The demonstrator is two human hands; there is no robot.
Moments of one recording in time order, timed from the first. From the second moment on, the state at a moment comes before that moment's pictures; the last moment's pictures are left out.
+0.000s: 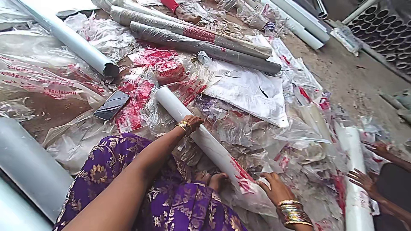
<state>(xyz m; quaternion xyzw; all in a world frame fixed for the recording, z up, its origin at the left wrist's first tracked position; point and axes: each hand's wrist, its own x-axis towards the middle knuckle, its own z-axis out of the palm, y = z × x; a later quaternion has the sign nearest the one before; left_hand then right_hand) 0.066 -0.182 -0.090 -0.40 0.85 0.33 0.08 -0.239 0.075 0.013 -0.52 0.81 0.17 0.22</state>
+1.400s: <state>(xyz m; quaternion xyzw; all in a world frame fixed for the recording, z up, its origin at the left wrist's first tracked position) 0.021 -0.112 -0.008 -0.17 0.87 0.45 0.12 -0.105 -0.019 -0.099 -0.46 0.85 0.12 0.23</state>
